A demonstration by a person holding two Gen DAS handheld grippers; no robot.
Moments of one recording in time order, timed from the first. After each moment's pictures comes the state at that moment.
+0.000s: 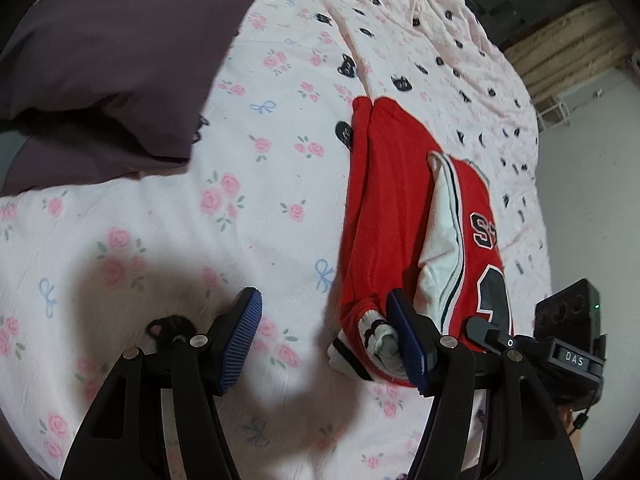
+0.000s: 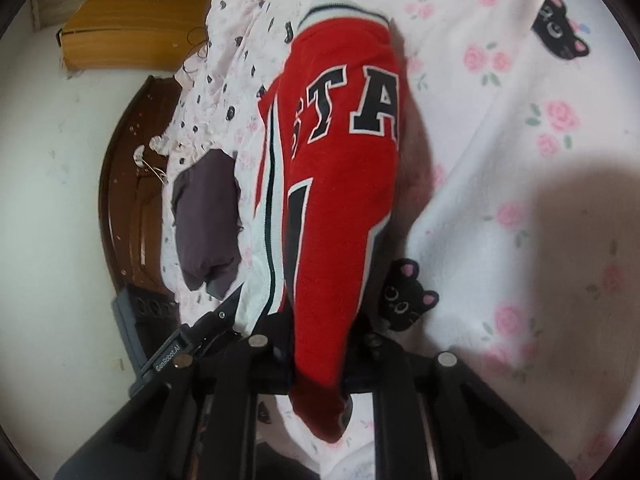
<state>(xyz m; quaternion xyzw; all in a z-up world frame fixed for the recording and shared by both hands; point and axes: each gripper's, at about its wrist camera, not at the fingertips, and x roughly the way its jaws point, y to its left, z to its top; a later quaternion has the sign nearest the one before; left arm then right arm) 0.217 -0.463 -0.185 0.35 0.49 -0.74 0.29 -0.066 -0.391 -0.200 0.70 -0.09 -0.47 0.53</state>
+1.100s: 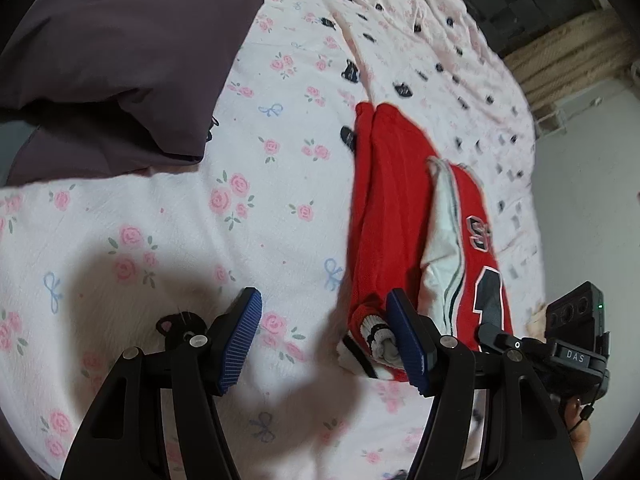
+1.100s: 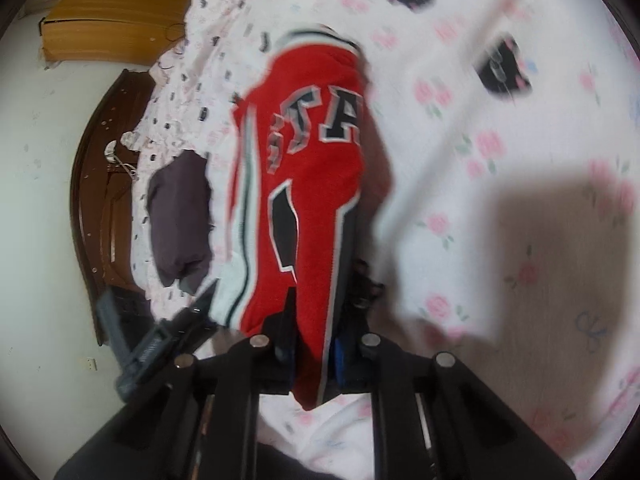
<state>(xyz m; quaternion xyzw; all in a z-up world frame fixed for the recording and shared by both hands) 0.228 -0.465 -0.189 0.33 0.52 -0.74 0.27 -0.080 -0.385 -0.179 0.70 -0.04 -0.50 0.50</state>
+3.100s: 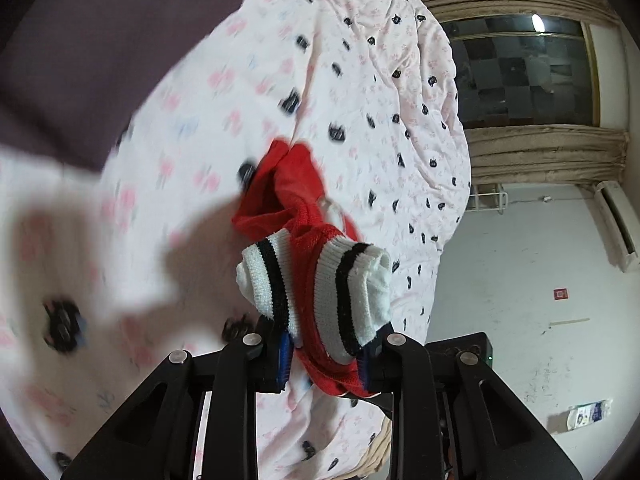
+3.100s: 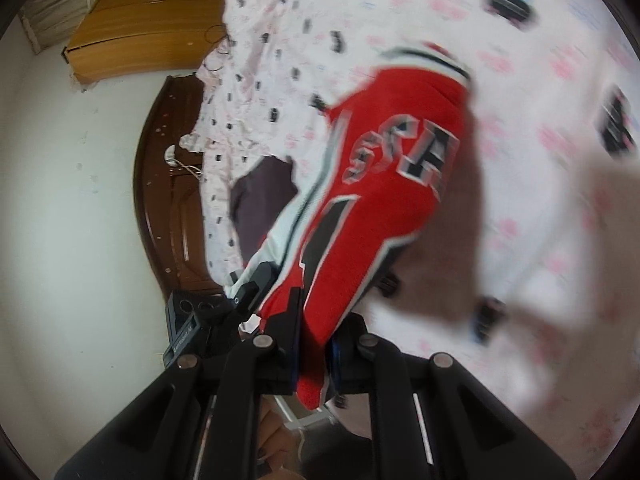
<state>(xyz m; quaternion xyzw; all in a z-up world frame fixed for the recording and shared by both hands) 0.208 -0.509 -0.136 0.21 0.66 -0.69 0.21 -0.097 -0.425 -0.142 0.72 -0.13 -0.40 0.55</state>
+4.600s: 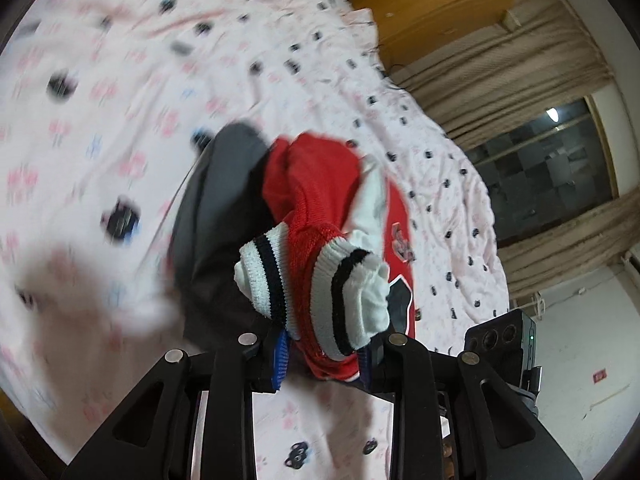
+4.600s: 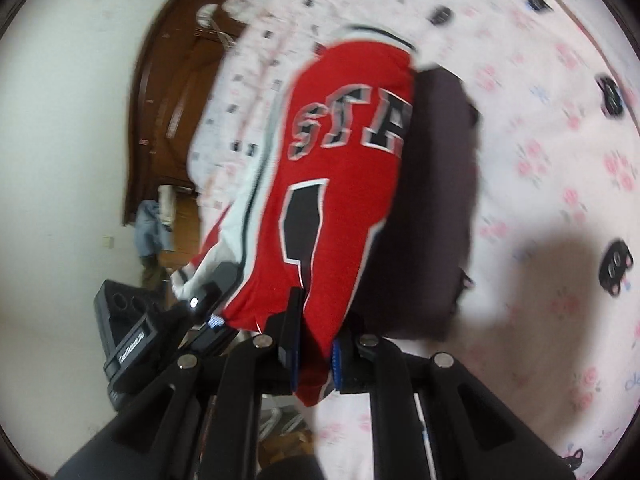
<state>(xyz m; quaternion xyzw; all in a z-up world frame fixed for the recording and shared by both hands) 0.397 -0.546 -0.146 0.08 0.58 -0.68 0.43 0.095 -0.625 -0.137 0.65 0.10 -0.35 0.67</state>
